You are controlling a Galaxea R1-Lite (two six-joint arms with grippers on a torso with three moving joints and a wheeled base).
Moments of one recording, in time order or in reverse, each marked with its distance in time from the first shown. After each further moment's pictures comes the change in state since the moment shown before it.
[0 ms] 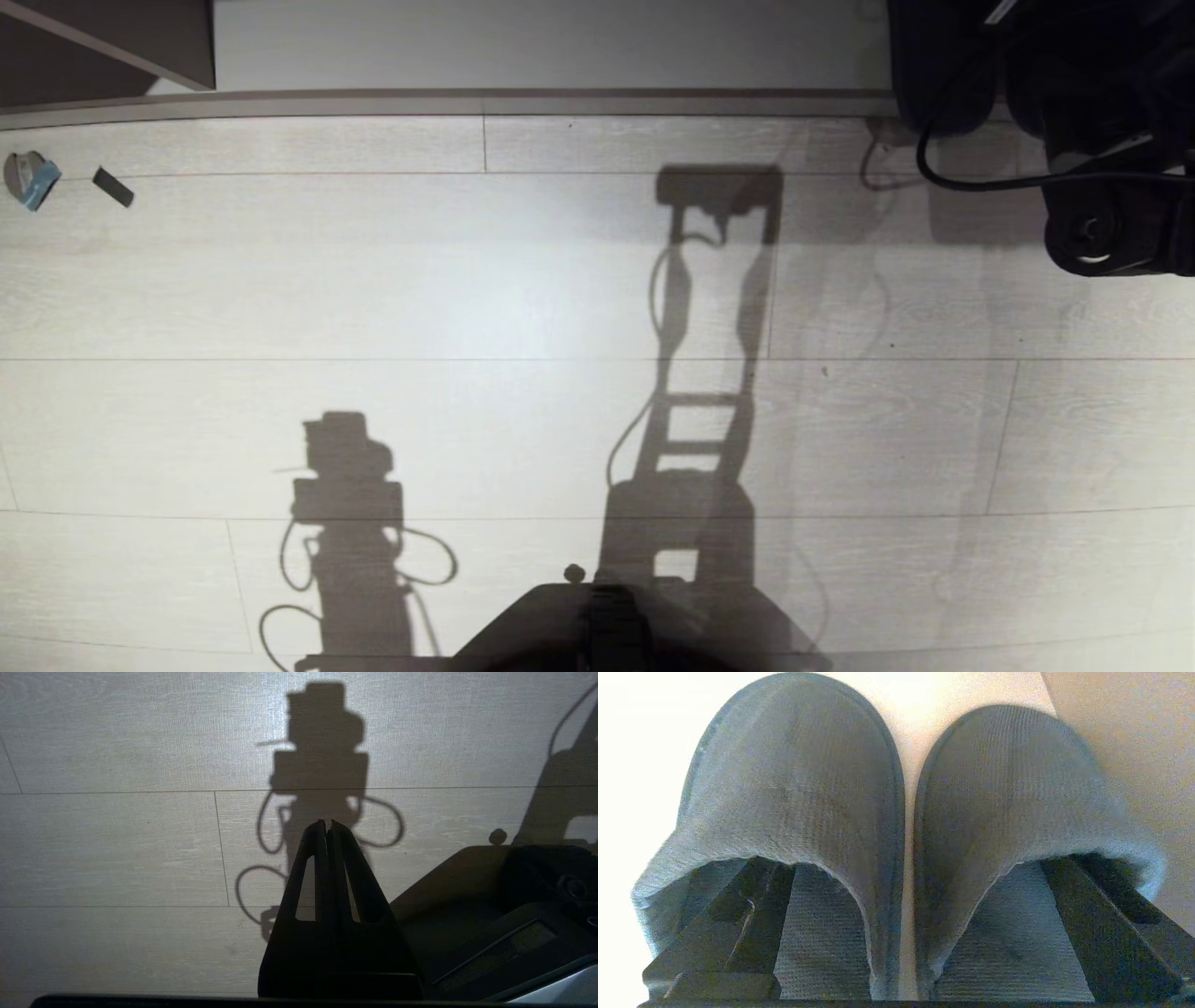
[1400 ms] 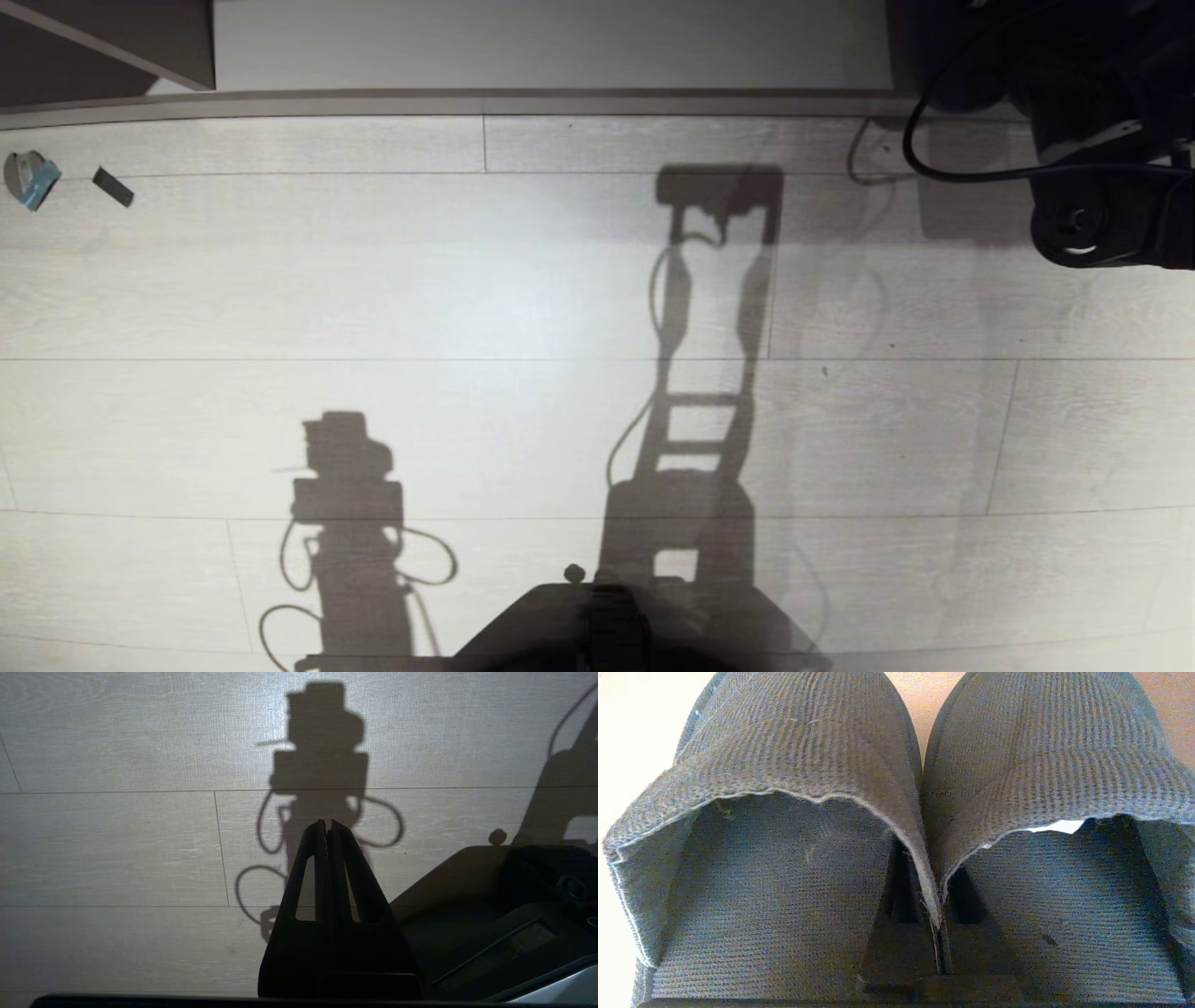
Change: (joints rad) left arm 0.000 0.000 0.000 0.000 0.000 -0.001; right arm 0.040 -0.007 -0.029 0.010 0.057 0.038
